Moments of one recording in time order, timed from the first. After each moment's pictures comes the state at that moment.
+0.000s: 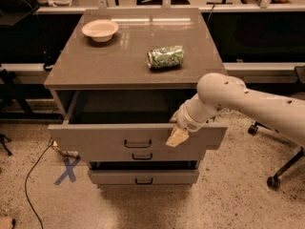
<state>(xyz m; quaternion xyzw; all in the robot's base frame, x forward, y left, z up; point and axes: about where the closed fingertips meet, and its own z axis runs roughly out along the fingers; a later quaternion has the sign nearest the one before) 0.580 -0.073 0.641 -0.64 0.73 0.12 0.22</state>
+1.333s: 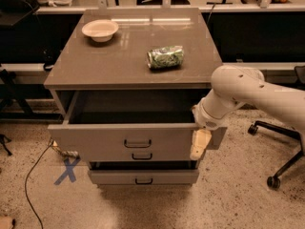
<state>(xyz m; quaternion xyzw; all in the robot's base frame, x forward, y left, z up) 0.562 -0.141 0.652 -0.65 0.74 0.08 0.14</state>
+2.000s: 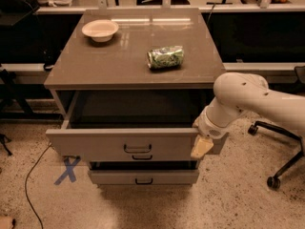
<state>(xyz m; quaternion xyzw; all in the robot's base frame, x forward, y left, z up) 0.529 -0.158 0.636 -0.64 0.76 0.08 0.11</state>
